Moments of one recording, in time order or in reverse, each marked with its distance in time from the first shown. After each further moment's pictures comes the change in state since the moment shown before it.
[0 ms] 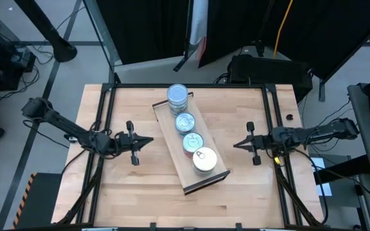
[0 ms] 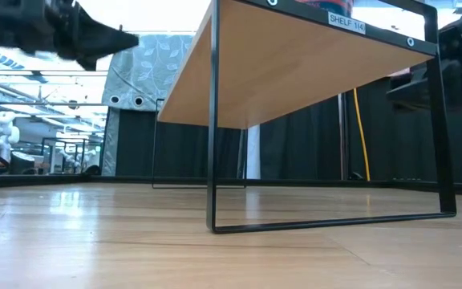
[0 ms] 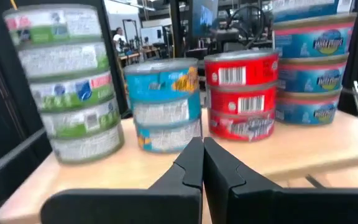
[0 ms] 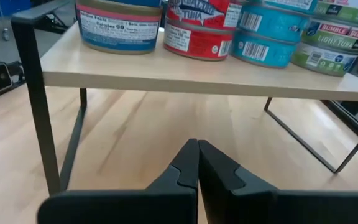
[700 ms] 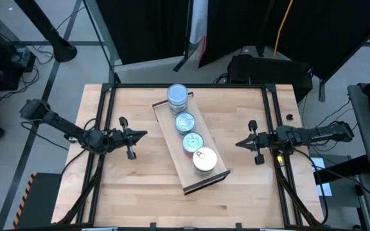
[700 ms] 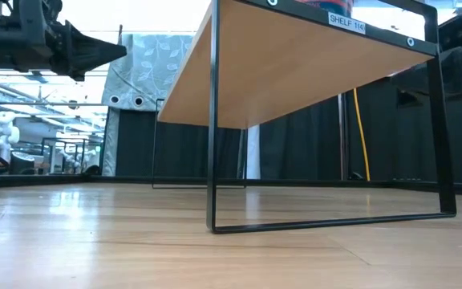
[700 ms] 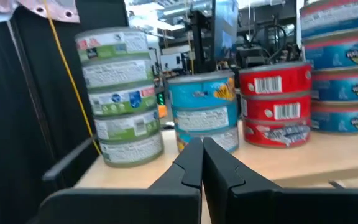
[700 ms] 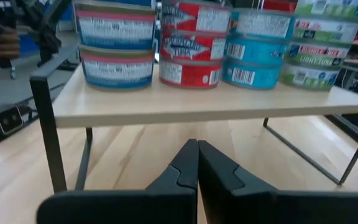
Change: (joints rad) left arm 0.042 -0.074 -0.172 0.241 -0.018 0.124; right arm 0.000 -0.135 0.001 -0.053 -0.003 0.083
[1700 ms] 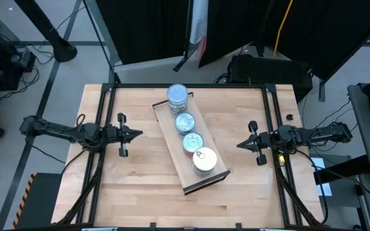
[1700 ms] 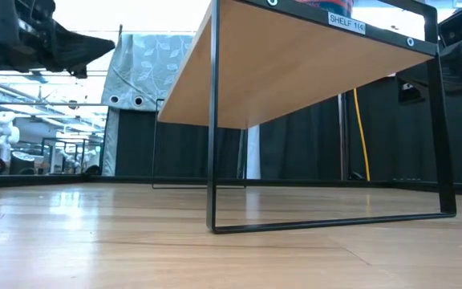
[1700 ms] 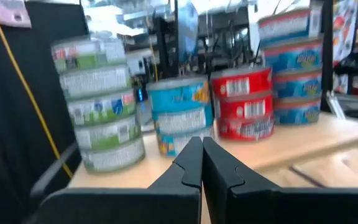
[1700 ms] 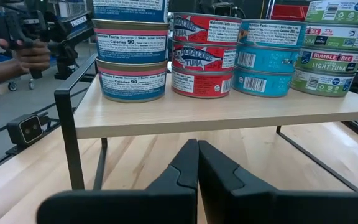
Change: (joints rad) left arm 0.214 -0.507 -0.001 -0.549 0.391 -0.040; right arm 0.000 -0.049 0.000 -0.012 -0.048 0.030
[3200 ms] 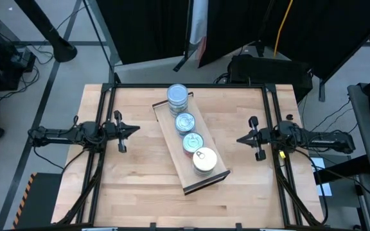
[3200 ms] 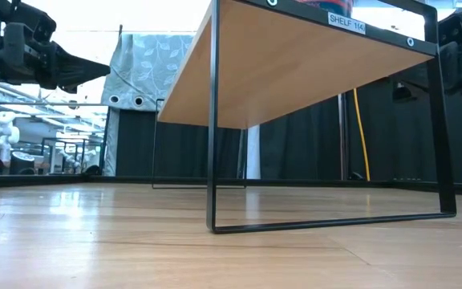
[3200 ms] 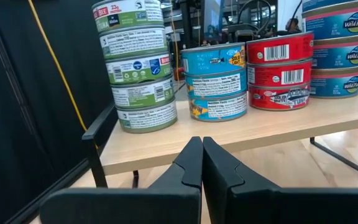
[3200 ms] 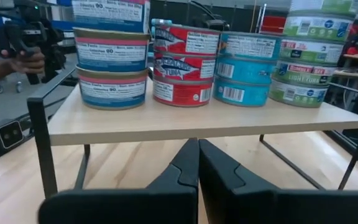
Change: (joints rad) left arm 0.117 -0.325 0.000 -0.434 0.008 -0.055; right arm -0.203 -0.013 0.000 0.026 -0.172 -0.041
